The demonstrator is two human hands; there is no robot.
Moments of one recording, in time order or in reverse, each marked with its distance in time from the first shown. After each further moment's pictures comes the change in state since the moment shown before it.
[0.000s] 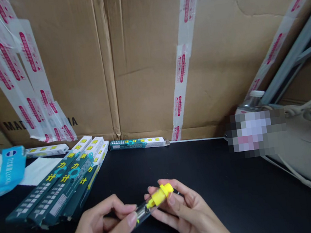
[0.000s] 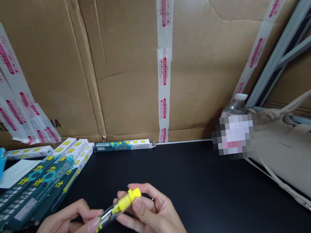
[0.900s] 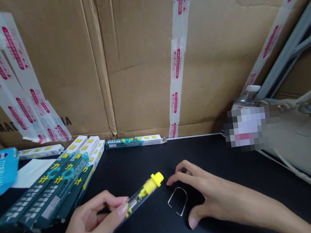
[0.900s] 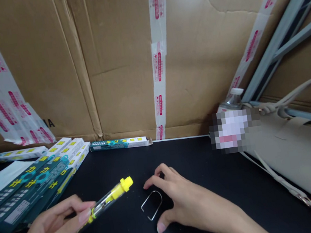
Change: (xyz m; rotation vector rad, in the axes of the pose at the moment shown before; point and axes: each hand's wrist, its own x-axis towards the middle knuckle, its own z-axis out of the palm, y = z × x) left_hand 0.003 0.007 -0.006 -0.038 0.028 0.046; right_hand -0.003 -0.086 -0.039 -1.691 -0.151 -0.043
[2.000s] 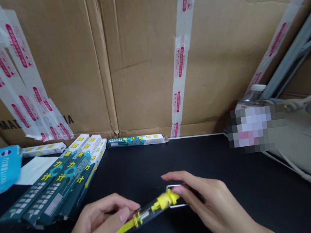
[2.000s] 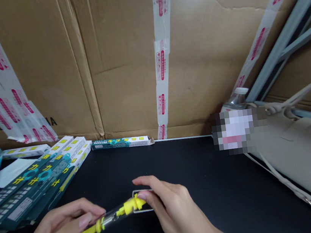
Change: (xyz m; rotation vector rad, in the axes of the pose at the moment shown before) left_hand 0.001 0.001 0.002 -0.074 -0.215 -0.179; right_hand 0.002 -0.027 0.037 0.128 0.388 -0.194
